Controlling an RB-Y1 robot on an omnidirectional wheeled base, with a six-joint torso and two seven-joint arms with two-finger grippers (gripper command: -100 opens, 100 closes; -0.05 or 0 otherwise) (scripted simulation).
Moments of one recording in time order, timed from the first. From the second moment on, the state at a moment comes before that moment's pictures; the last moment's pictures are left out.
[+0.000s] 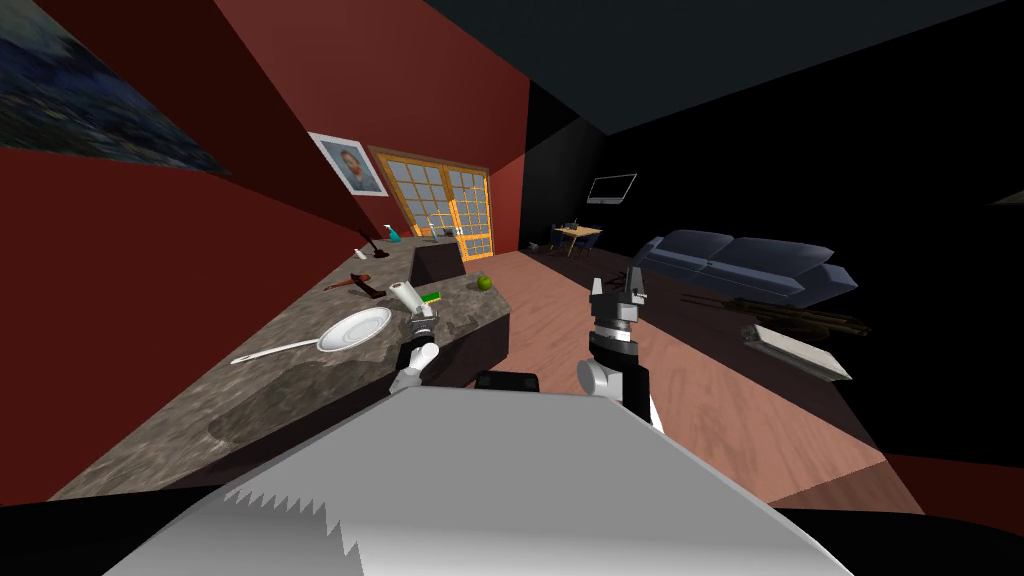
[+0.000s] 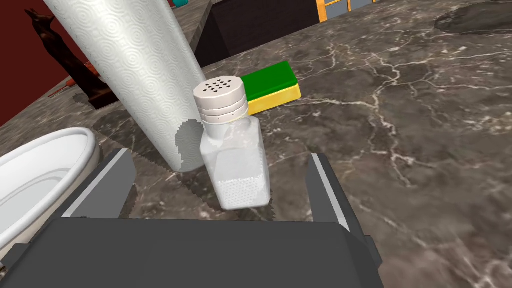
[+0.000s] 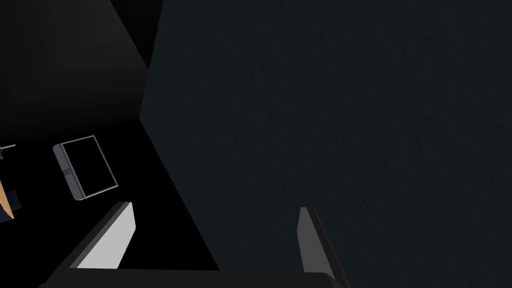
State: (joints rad) left arm 0.13 0.11 0.30 -1.35 0.79 -0.30 0.58; right arm 0.50 -0.03 0.03 -2.37 -0.10 -0.38 -0.01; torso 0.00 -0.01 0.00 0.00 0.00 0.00
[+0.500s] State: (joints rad) left arm 0.13 0.11 0.30 -1.35 0.79 -0.30 0.58; right arm 0.50 -0.03 0.03 -2.37 -0.10 -0.38 -0.01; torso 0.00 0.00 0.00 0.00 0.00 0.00
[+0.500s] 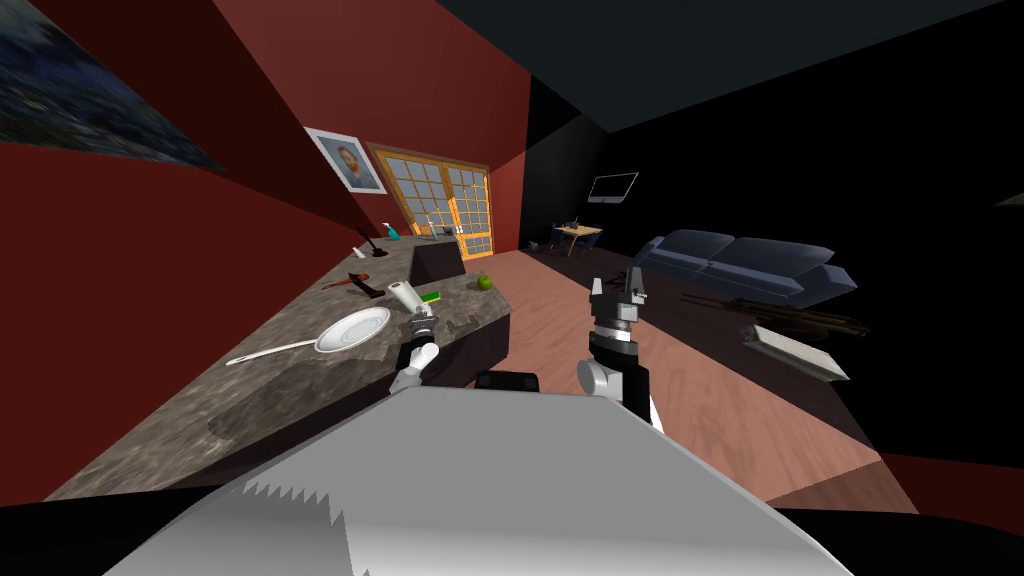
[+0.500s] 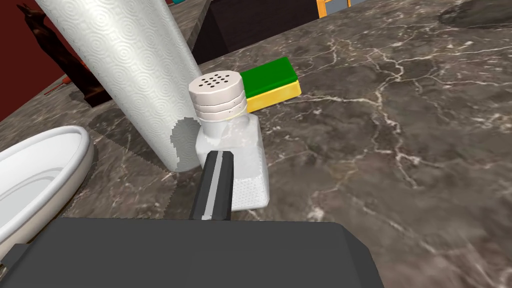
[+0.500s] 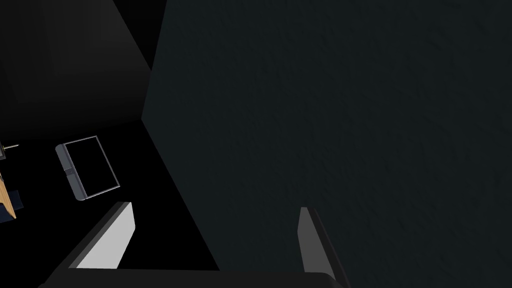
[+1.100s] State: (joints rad) left arm 0.15 0.14 0.32 -1.37 0.81 -0.25 0.58; right arm 0.50 -0.03 0.03 -2.37 -0.10 -0.38 -0.01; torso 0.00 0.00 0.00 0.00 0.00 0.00
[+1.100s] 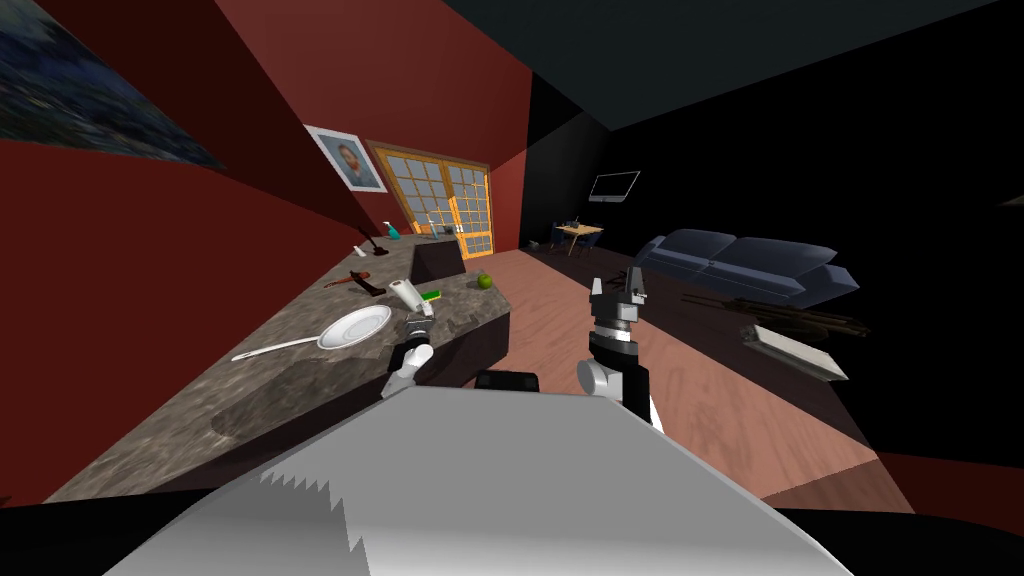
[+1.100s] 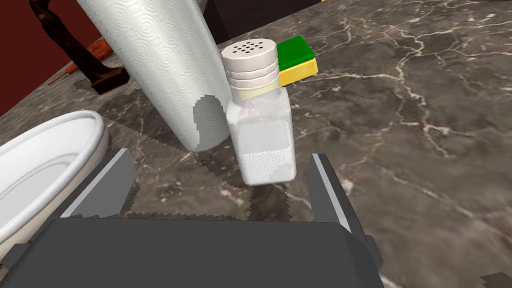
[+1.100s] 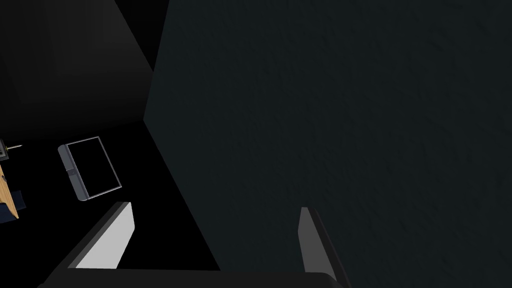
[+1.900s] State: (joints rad) left arm 0.20 0.22 0.41 -1.42 0.86 -0.06 0.59; right arm 0.50 -0.03 0.03 -2.37 -0.10 -0.38 -0.01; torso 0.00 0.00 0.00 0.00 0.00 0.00
